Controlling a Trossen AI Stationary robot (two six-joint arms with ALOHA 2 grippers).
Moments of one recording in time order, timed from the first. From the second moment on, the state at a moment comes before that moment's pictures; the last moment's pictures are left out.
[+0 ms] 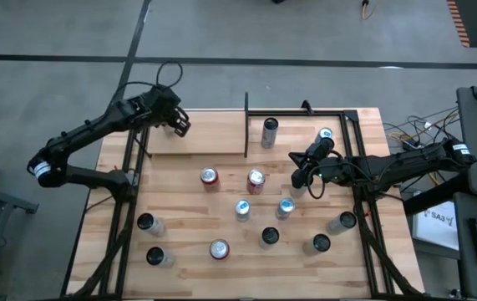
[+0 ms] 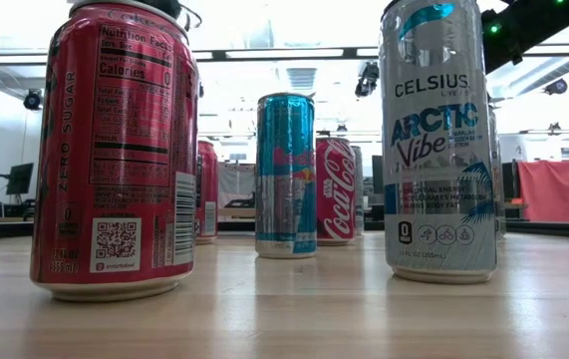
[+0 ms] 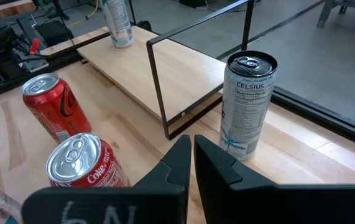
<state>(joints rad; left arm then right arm) 0.64 1.19 1.12 -0.84 -0.32 -0.12 0.09 0.97 0.57 -0.08 0.65 0.46</state>
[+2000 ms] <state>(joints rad) 0.72 1.24 1.08 -0.94 -0.27 -0.14 0.09 0.97 0.57 -0.09 0.65 0.46</state>
